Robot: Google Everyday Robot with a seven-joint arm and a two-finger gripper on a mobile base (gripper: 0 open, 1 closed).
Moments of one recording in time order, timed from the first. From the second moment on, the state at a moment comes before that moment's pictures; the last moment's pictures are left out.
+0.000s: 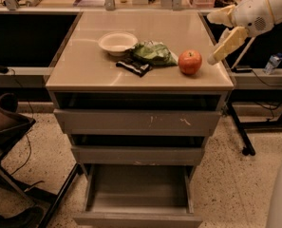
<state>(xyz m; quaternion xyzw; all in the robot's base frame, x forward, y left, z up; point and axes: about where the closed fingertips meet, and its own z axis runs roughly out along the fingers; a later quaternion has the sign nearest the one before) 0.650 -0.196 0.949 -0.58 0.68 0.22 0.39</state>
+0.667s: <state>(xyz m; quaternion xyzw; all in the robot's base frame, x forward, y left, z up) 0.697 -0.194 0.907 -0.57 0.70 0.22 0.37</state>
